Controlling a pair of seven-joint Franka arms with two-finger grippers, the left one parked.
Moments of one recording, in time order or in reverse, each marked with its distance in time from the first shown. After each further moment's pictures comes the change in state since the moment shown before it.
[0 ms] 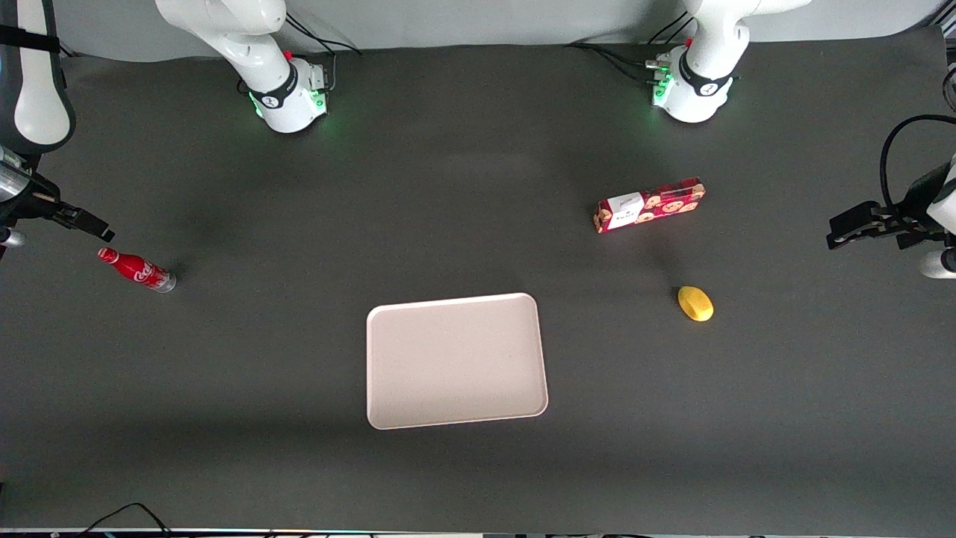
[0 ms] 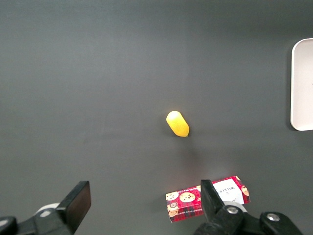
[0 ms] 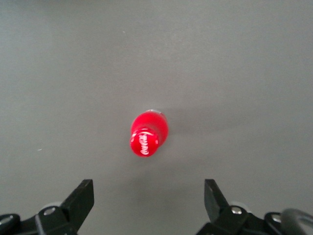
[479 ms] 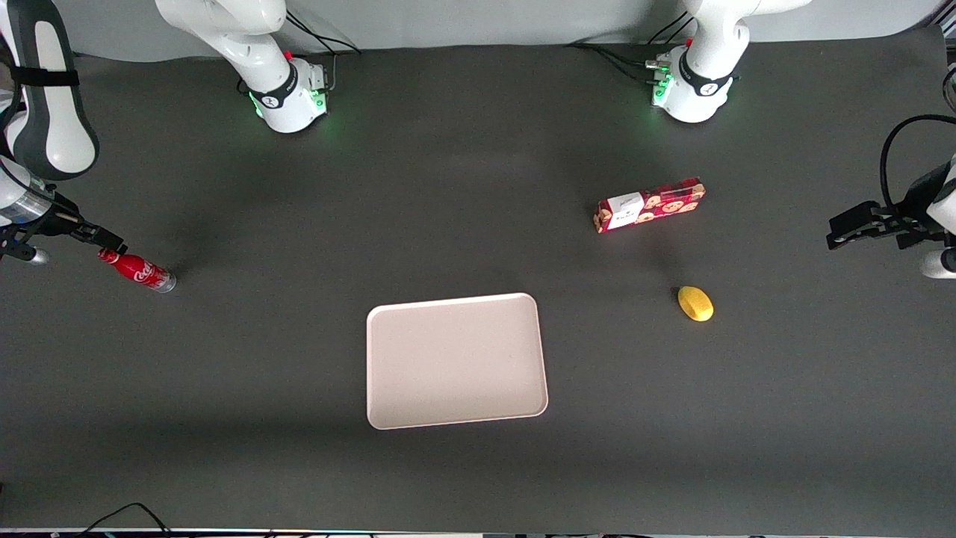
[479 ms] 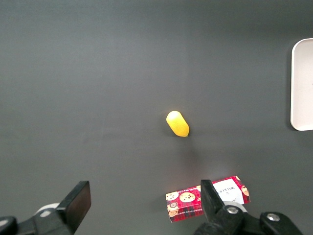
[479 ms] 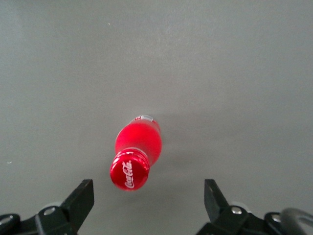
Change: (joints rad) arm 0.009 0.125 -0.010 -0.008 0.007 0.113 -0.005
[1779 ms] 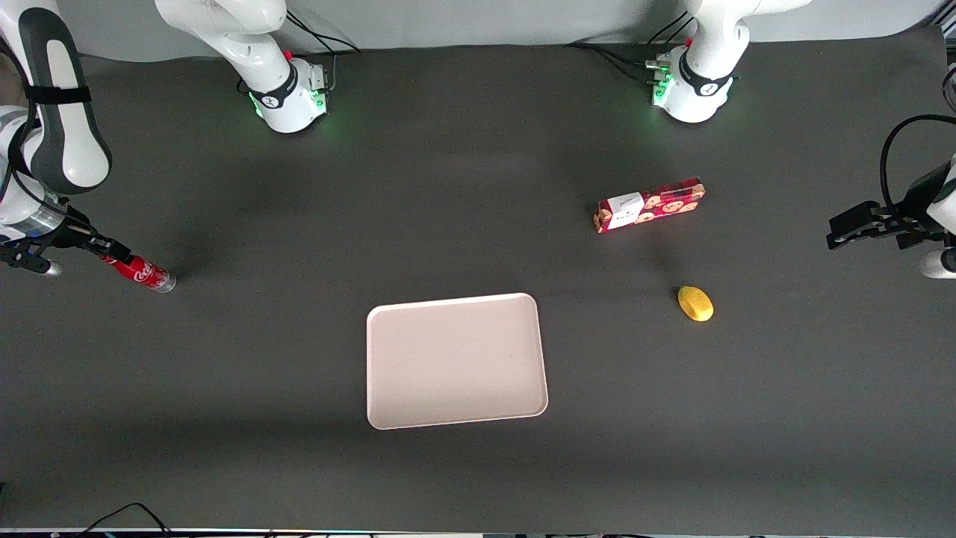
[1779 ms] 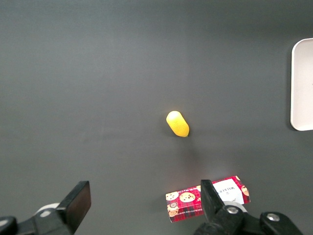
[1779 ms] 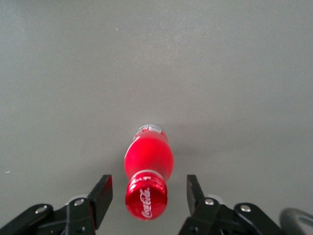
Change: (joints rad) arm 0.029 0.055 0.000 0.022 0.013 0.037 0.000
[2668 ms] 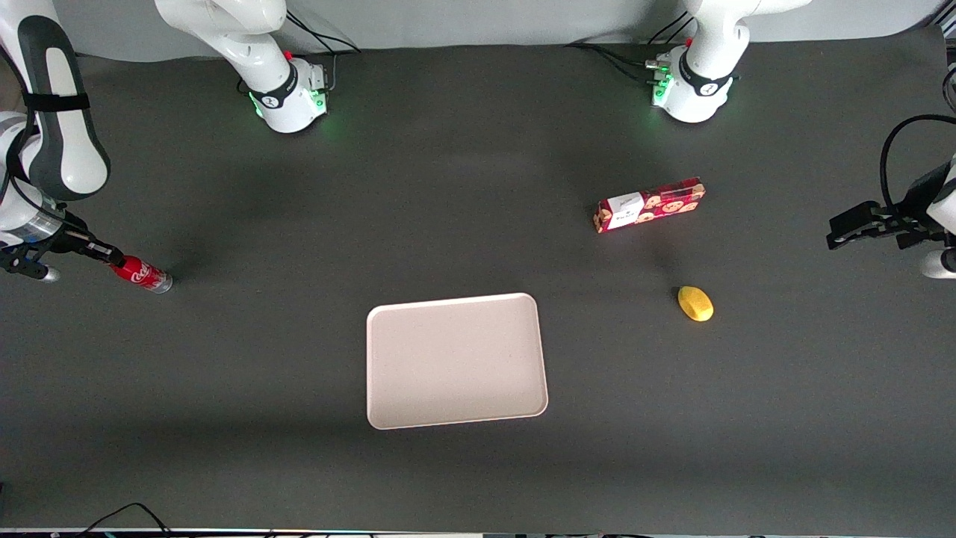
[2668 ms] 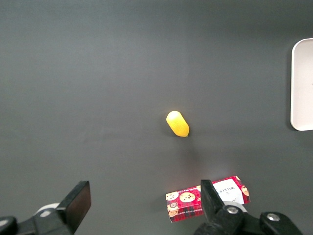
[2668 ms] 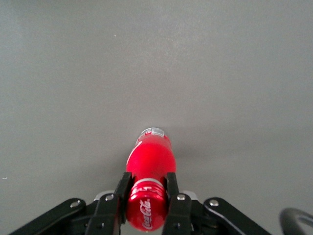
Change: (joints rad) arm 0.001 0.028 0.001 0.031 0.006 -0.003 -0.006
